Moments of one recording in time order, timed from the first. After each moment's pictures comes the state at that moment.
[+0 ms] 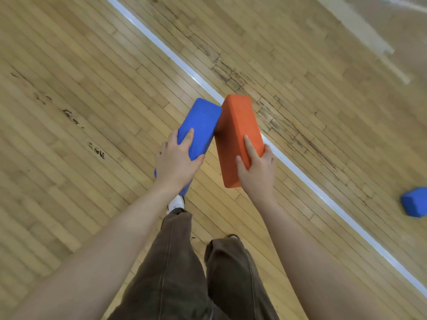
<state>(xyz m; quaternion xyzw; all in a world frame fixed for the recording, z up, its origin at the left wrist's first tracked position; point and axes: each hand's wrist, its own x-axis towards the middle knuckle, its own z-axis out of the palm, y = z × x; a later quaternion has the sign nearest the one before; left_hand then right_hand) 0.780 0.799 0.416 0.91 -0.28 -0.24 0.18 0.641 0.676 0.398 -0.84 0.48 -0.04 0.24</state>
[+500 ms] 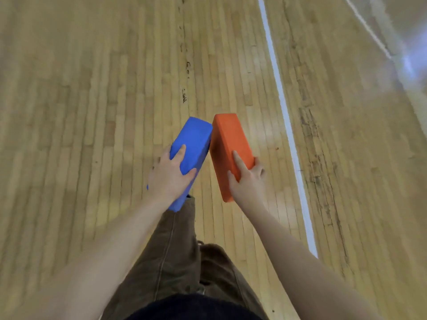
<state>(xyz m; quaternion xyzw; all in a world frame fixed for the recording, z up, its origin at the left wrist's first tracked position) 0.473 1.001 0.446 0.95 0.09 -0.16 0.24 0.460 0.813 0.425 -0.95 0.12 0.10 0.26</state>
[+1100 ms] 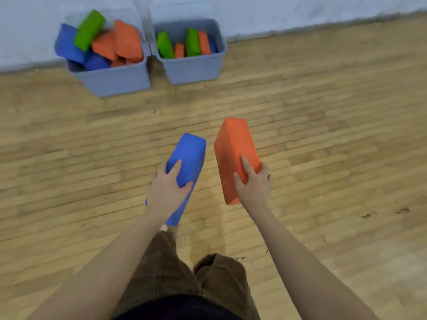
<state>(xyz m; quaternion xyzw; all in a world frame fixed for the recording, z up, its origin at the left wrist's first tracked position) 0.024 1.229 0.476 0.65 0.71 0.03 0.27 0.224 1.203 0.459 -0.83 -0.47 0.26 0.18</state>
